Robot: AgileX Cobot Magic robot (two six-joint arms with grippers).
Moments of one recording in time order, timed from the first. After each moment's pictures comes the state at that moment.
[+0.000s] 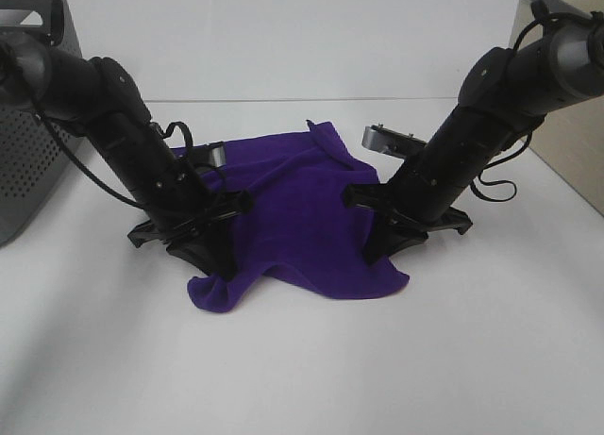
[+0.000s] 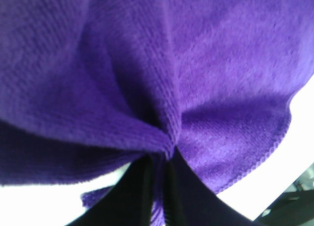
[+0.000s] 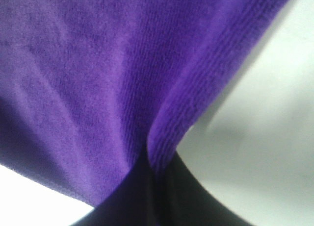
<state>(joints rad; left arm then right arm) -0.30 2.31 -1.48 -0.65 1.02 0.34 0.31 2.20 -1.26 0.64 0.76 -0.34</state>
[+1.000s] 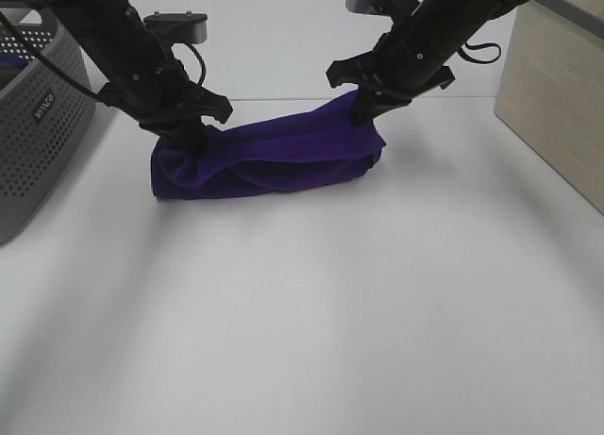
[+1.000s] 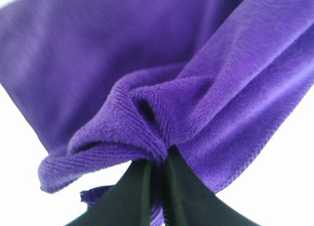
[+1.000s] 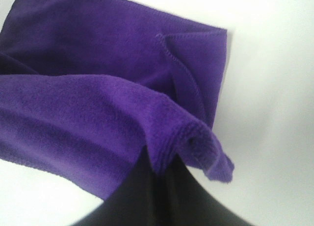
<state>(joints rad) -0.31 2.15 -1.69 -0.27 0.85 0.24 0.32 2.18 -1.73 0.45 0.75 -0.32</state>
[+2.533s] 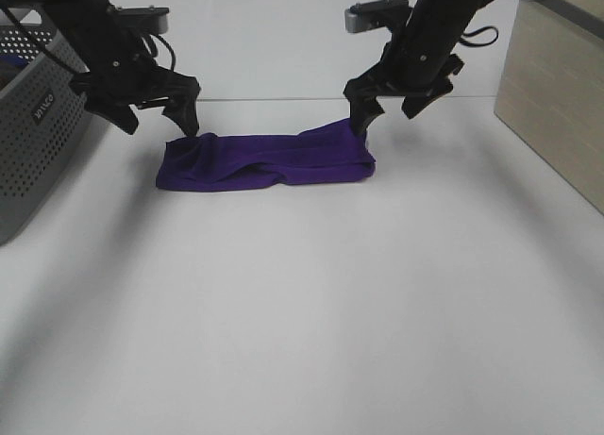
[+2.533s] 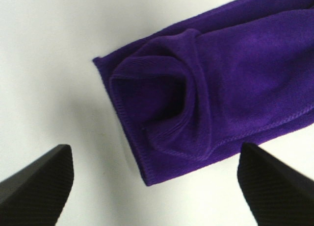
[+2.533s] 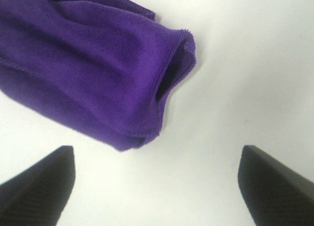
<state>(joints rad) -0.16 2.35 -2.01 -0.21 0.99 0.12 0.31 2.30 -1.99 0.17 0.96 -0.26</state>
